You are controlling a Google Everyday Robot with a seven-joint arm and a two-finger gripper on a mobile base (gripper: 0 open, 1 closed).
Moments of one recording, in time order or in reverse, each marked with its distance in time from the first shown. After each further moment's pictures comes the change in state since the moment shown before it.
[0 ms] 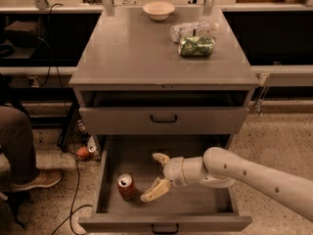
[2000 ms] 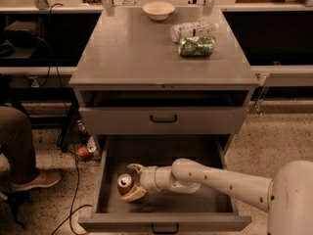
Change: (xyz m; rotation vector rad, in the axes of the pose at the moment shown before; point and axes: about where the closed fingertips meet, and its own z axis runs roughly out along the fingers) arm 0.064 -0.029 0.136 0.004 0.014 -0.238
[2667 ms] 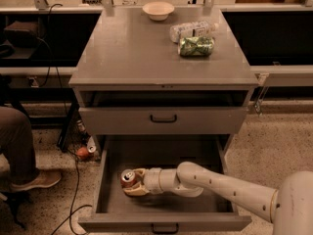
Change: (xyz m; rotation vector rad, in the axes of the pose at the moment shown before) arm 0.009 -0.001 -0.005 0.012 -0.065 0.067
